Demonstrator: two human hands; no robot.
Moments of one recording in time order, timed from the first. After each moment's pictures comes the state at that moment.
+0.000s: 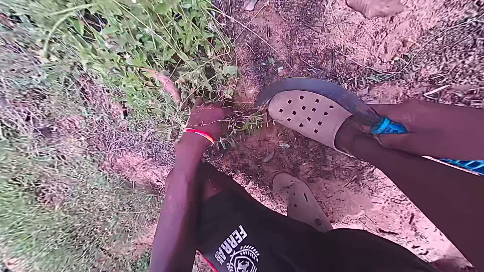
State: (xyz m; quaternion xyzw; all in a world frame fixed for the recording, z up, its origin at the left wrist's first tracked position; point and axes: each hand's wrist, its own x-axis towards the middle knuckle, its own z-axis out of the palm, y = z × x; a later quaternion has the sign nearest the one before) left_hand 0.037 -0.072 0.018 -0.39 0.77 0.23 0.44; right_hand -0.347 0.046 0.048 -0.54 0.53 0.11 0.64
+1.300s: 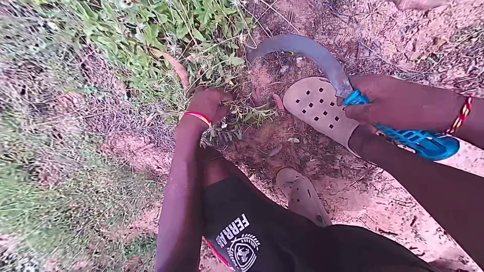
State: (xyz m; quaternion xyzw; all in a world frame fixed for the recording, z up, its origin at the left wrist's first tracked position) left_hand 0.085 -0.084 0.006 -0.45 0.76 0.33 0.33; right_hand -0.273 -0.007 0.044 -0.46 0.58 0.09 0.67
